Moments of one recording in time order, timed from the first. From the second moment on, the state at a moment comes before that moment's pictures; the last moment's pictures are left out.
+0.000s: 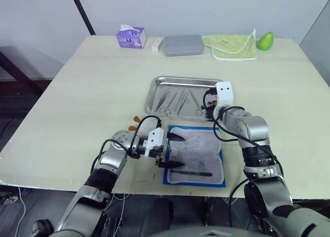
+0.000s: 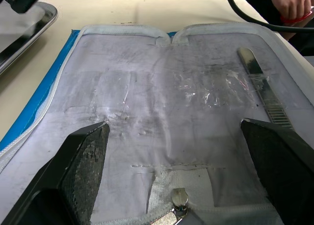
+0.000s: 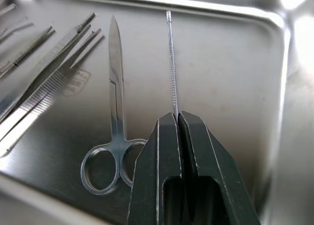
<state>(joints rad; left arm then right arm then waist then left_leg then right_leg) -0.39 0.48 -0.27 0.36 -0.20 -0.18 -1.38 -0.67 -0.04 -0.01 0.11 0.17 0.96 0.03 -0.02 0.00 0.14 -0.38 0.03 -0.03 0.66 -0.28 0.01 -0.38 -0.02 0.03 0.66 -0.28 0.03</state>
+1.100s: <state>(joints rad) -0.40 0.48 -0.26 0.42 -0.22 -0.24 -1.42 0.04 -0.76 -0.25 -0.48 0.62 0.51 1.17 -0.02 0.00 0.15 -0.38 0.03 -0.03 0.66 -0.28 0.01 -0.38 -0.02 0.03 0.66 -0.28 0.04</state>
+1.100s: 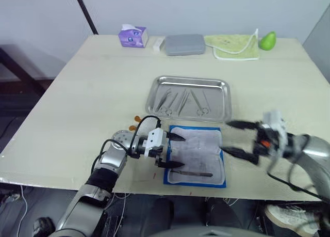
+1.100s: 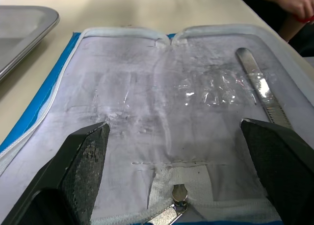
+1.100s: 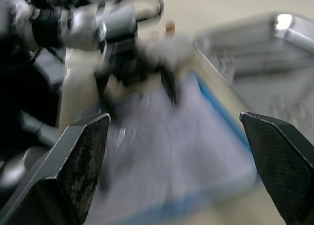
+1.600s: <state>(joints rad) -0.43 0.48 -0.27 0.46 -0.22 -0.26 -1.46 0.30 -0.93 -0.58 -0.53 0.72 0.43 1.40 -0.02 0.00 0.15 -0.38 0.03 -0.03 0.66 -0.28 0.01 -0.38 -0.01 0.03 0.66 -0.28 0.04</state>
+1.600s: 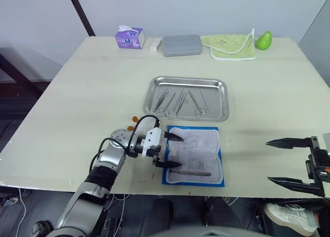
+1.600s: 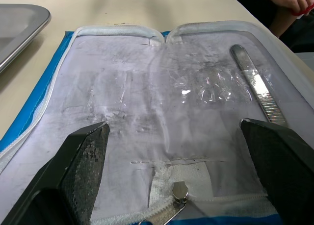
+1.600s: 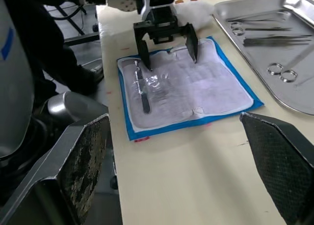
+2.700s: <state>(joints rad) -0.39 0.54 -0.26 0.37 -0.23 -0.20 -1.46 0.07 -0.71 0.27 -0.54 0.17 0.34 0.92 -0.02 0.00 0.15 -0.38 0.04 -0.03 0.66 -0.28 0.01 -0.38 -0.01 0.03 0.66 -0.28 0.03</state>
